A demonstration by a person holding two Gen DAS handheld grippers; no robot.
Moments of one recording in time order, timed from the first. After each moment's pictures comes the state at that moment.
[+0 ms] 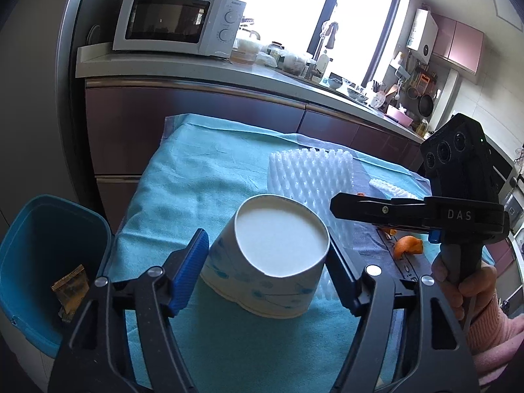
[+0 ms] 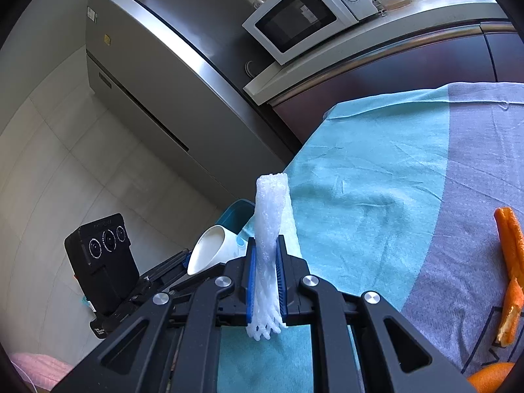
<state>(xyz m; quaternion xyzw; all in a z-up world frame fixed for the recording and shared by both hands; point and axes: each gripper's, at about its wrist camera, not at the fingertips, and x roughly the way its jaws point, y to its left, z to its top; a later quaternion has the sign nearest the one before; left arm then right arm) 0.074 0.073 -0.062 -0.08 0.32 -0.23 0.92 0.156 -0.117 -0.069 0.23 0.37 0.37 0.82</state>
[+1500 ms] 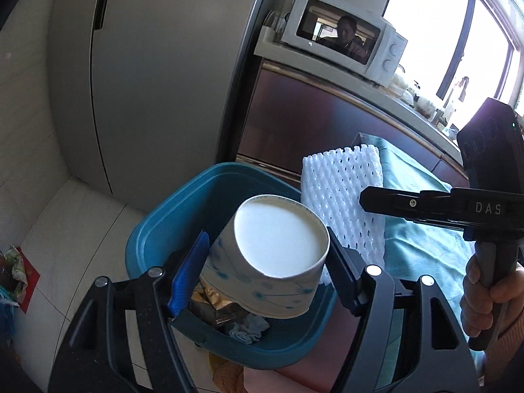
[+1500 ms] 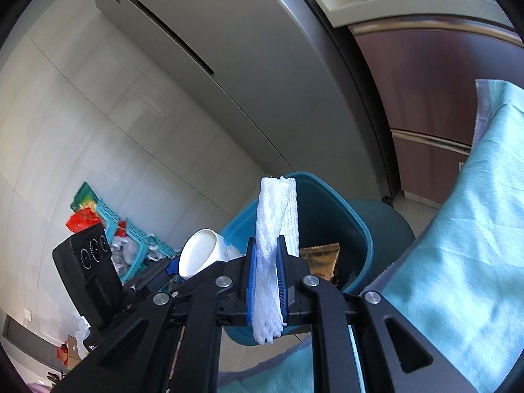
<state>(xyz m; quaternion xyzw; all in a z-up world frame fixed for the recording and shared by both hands) 0.077 0.289 -0.100 -0.16 0.34 0.03 0.93 0.241 0.113 -0.077 0.11 0.46 0.44 0.77</state>
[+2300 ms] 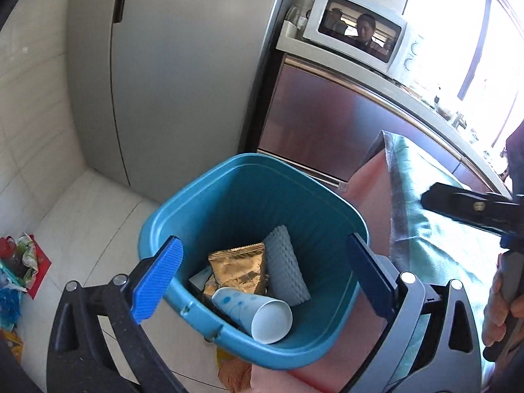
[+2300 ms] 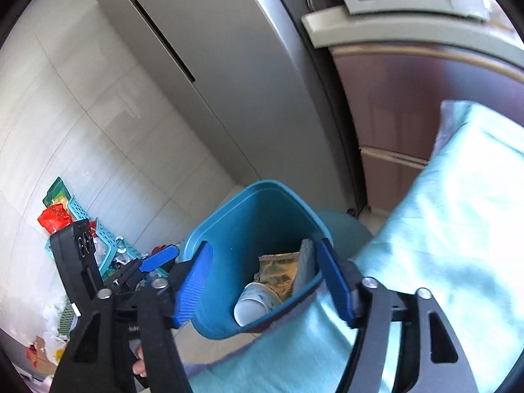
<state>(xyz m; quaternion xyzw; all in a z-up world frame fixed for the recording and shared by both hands) 0.074 0.277 -0.112 -0.16 0.35 0.08 0.92 0.222 0.077 -0.064 0.08 0.40 0.39 0.83</state>
